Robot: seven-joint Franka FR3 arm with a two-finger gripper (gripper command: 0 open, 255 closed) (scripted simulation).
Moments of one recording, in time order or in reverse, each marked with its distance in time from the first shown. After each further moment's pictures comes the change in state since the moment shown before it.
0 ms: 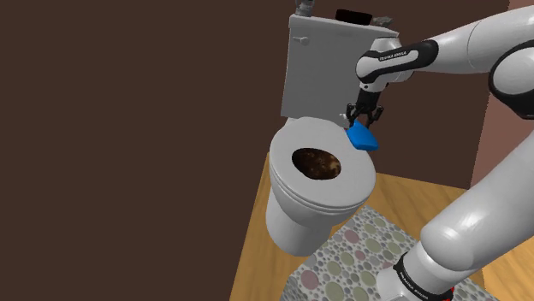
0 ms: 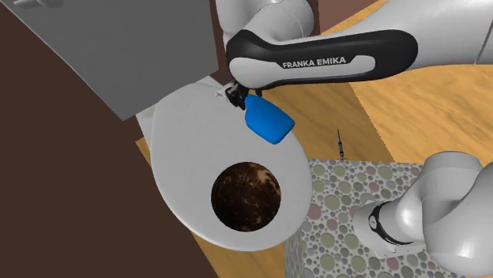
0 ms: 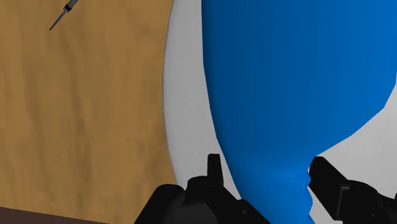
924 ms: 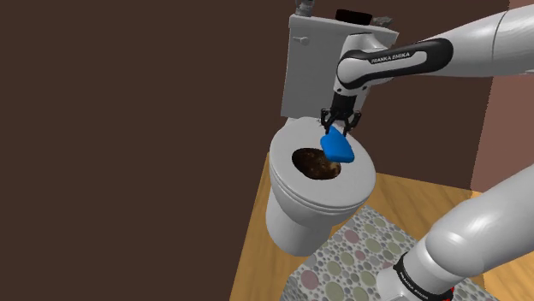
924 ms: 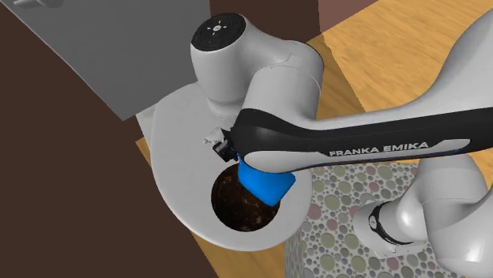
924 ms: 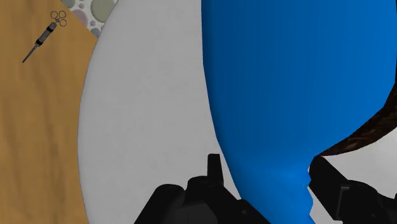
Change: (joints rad) arm 0.139 -0.182 0.174 -0.174 0.009 -0.030 0.308
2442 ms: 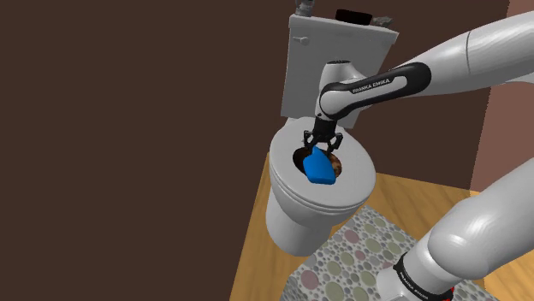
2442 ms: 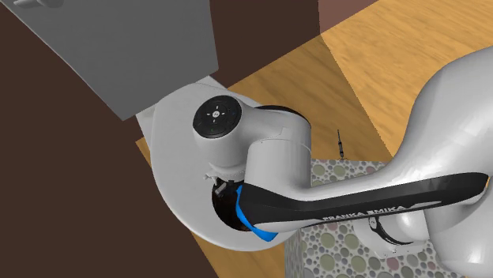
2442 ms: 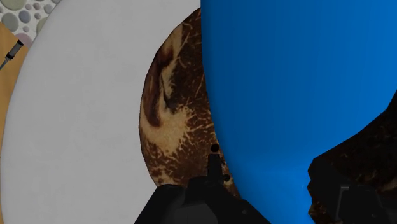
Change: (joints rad) arm 0.057 0.046 0.079 -0.154 0.021 0.192 0.137
